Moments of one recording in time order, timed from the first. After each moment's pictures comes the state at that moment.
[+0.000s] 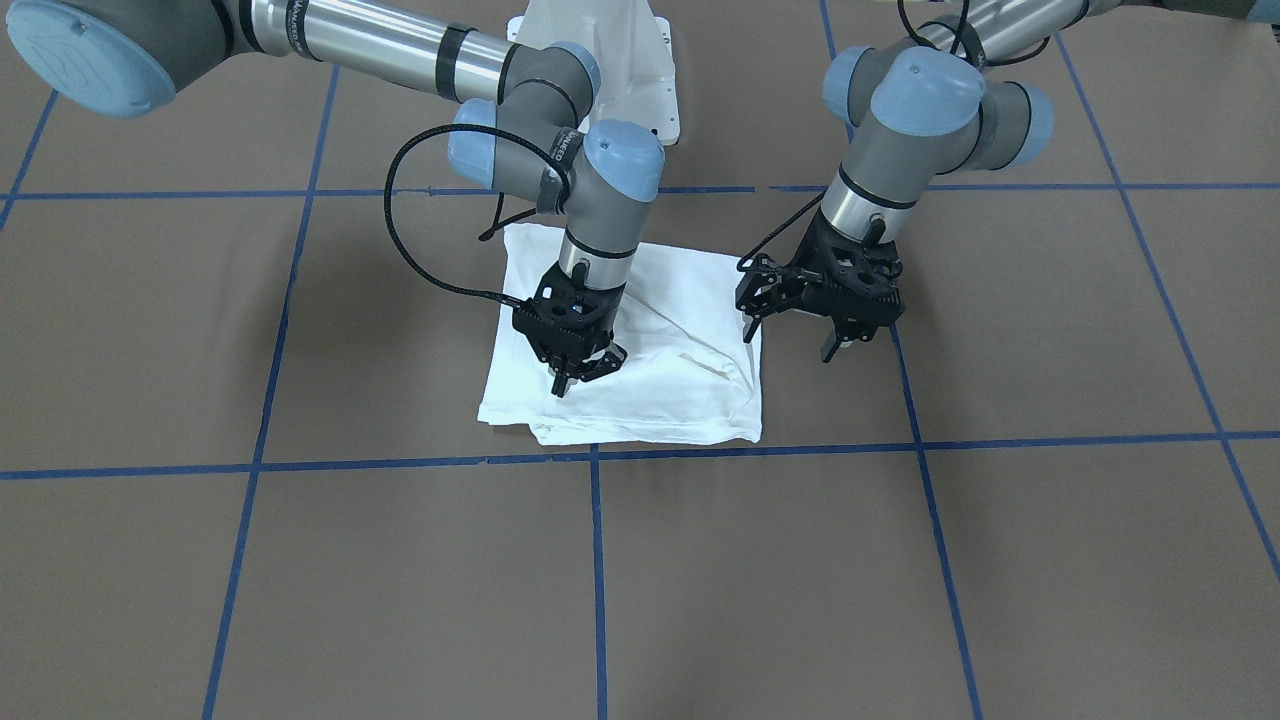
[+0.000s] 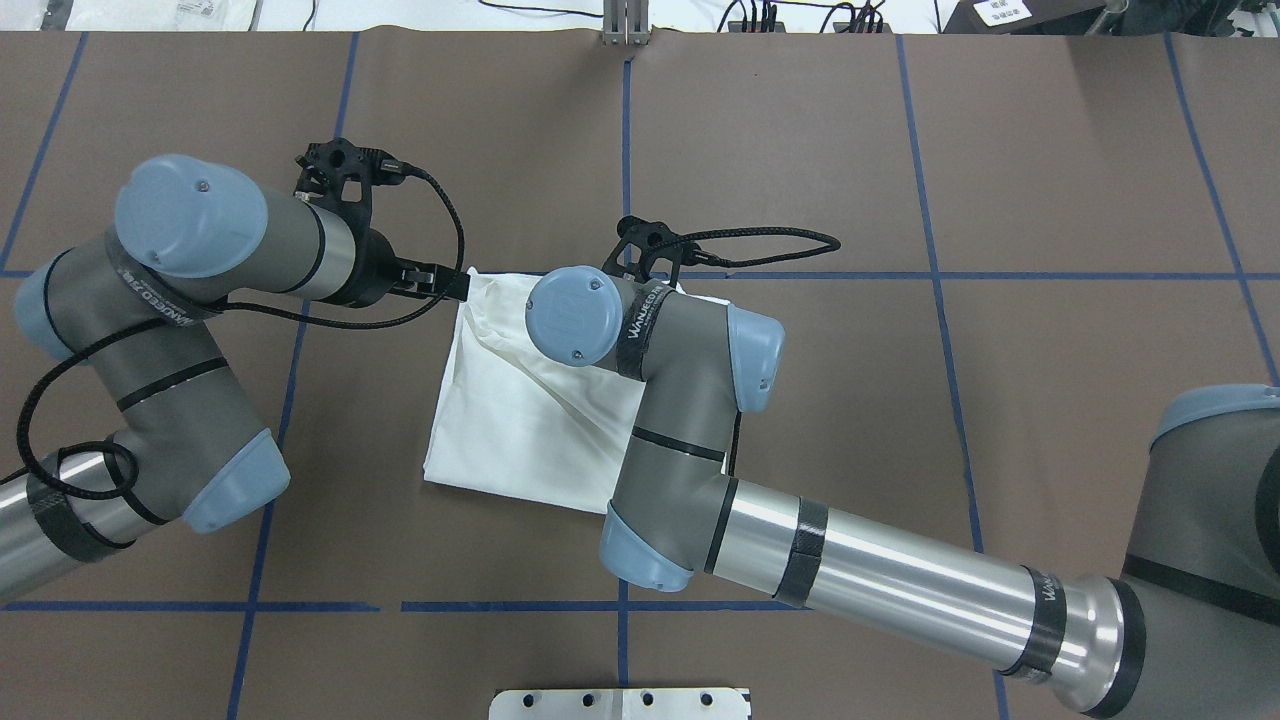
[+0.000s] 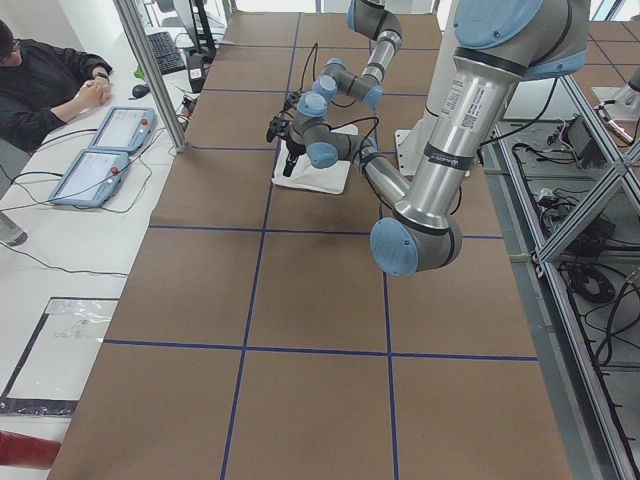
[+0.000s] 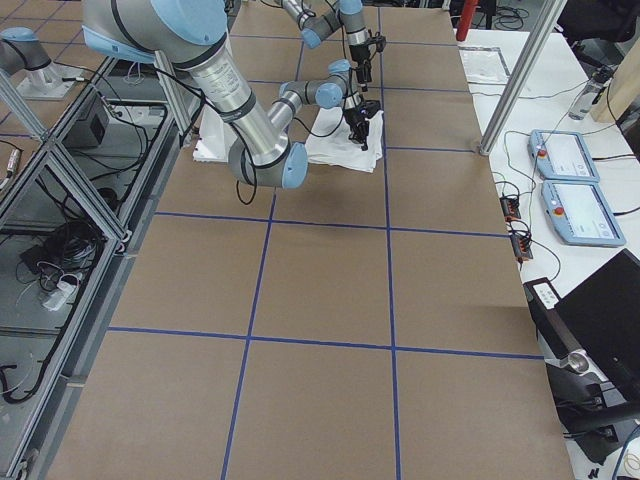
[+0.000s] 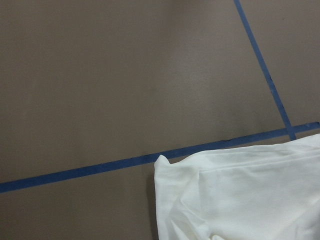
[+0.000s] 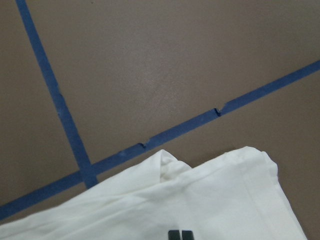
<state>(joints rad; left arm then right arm) -0.69 -1.99 -1.75 -2.00 -1.85 -0.99 0.44 -0.65 1.31 -1.63 1.43 1.71</state>
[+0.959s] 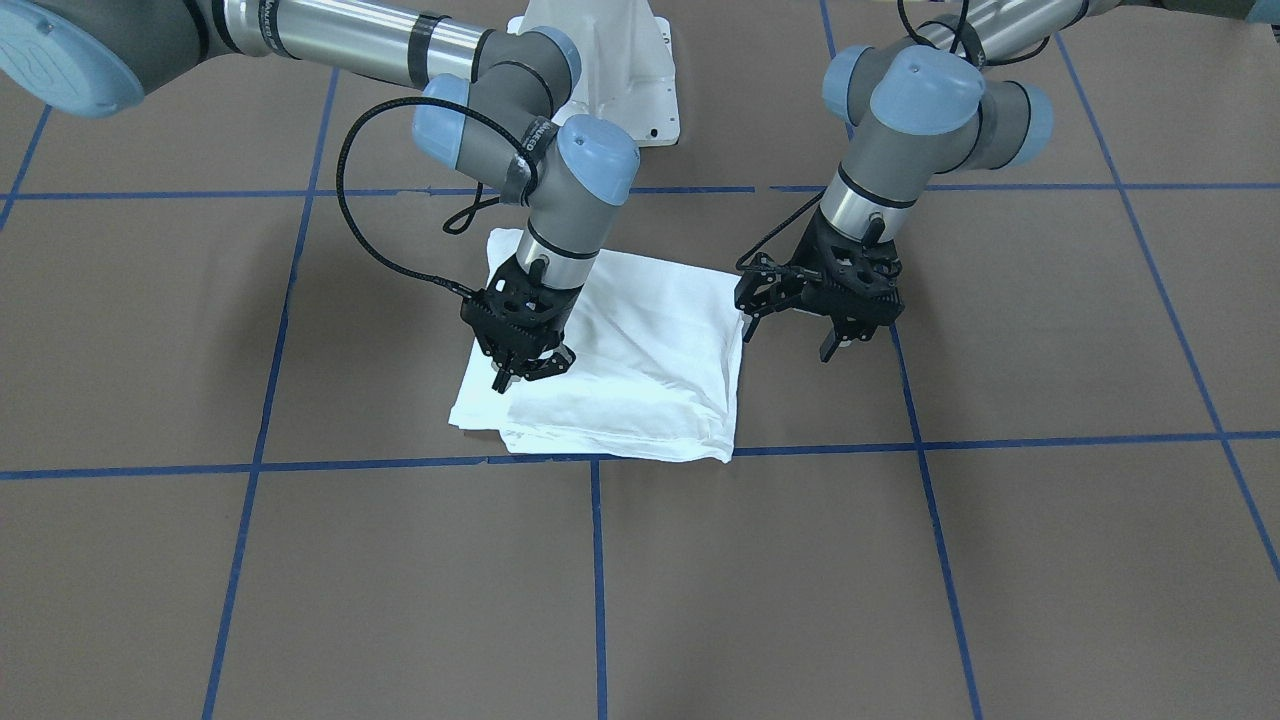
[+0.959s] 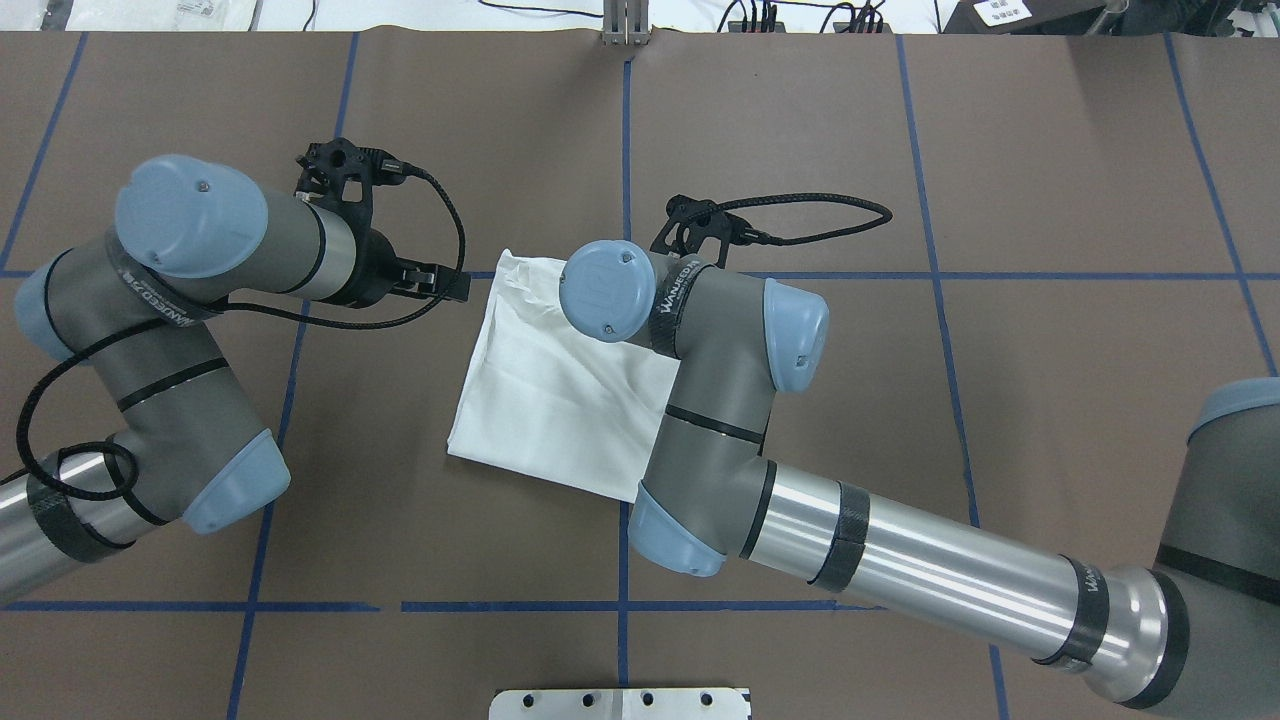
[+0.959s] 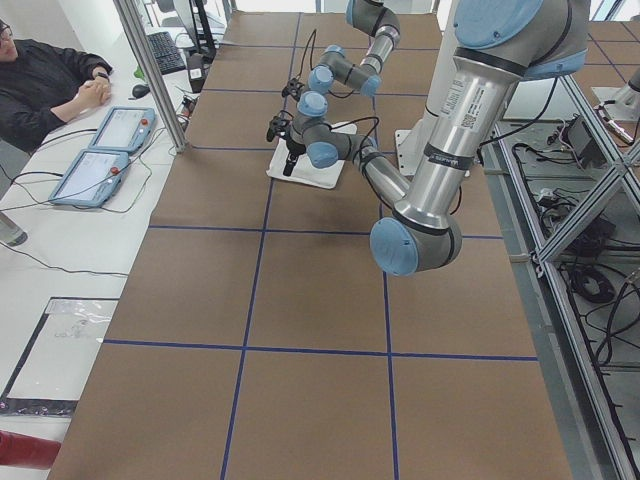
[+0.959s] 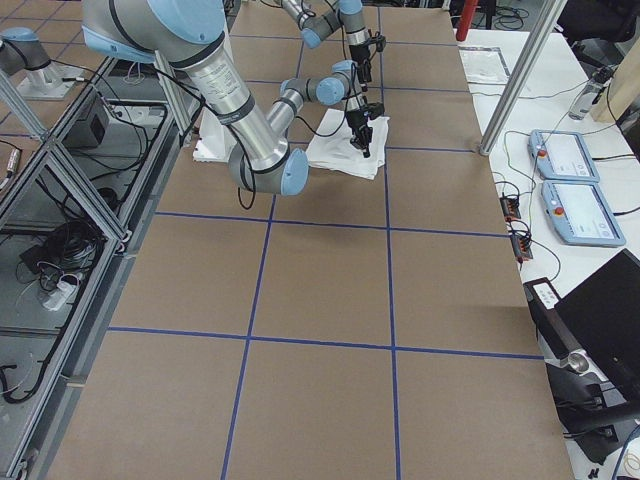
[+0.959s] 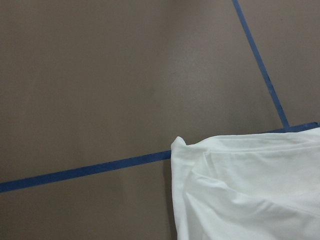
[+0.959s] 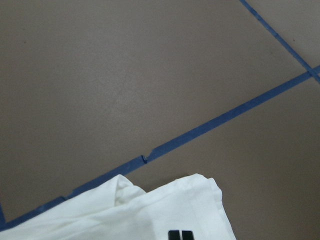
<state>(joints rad) -0.69 -1.99 -1.75 -2.00 -1.85 -0.99 0.48 -0.70 1.42 -1.82 1.42 1.70</state>
